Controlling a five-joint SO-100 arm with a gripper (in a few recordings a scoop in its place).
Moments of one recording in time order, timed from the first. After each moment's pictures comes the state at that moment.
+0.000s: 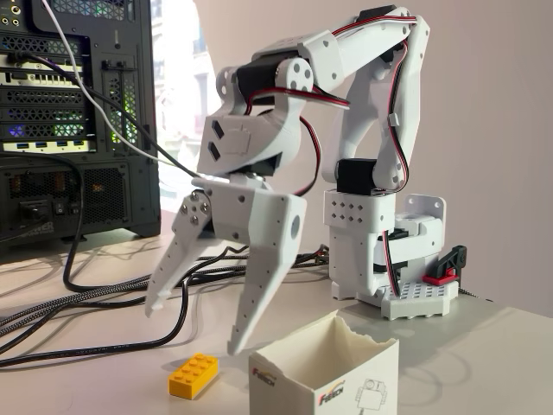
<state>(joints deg) -2.8 113.1 136.4 58.1 70.0</state>
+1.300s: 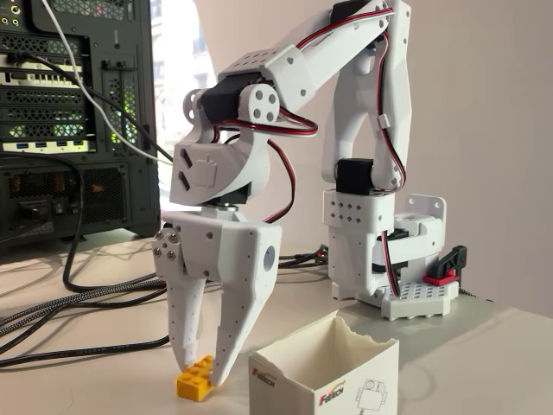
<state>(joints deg) -0.4 99.2 128.0 56.8 69.3</state>
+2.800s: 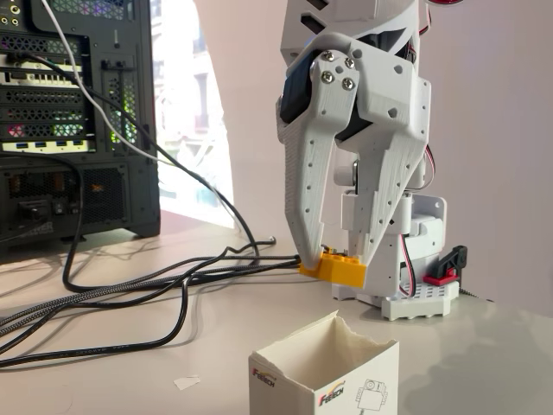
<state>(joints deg) -27.8 121.6 116.5 74.4 50.4</state>
